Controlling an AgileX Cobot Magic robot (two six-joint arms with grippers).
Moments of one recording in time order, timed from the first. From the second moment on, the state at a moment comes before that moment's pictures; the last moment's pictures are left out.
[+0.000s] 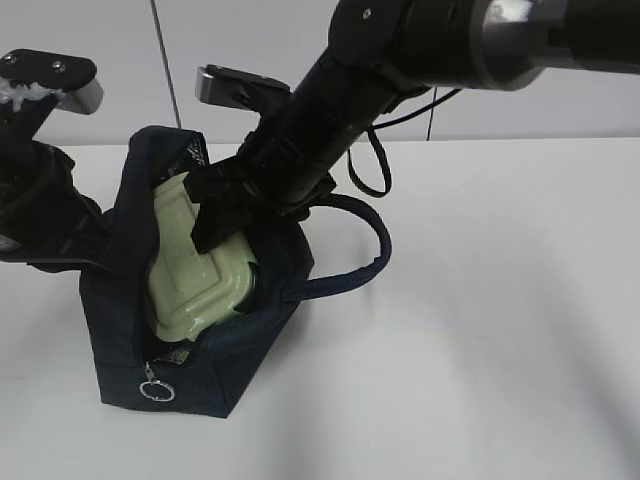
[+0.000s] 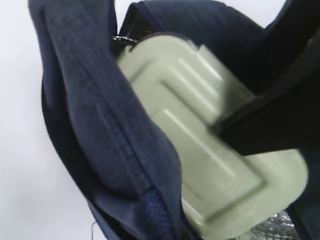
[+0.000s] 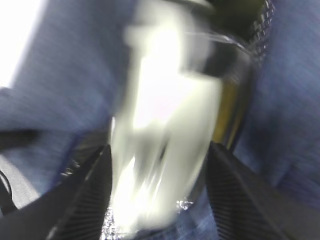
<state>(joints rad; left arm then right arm) -0.40 1.36 -0.93 -0.13 0.72 0.19 0.58 2.08 -1.78 0.62 0.98 -0.36</state>
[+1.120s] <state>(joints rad) -0.40 1.36 -0.93 -0.13 0.72 0.19 0.58 2.22 -2.06 0.31 1.23 -0.11</state>
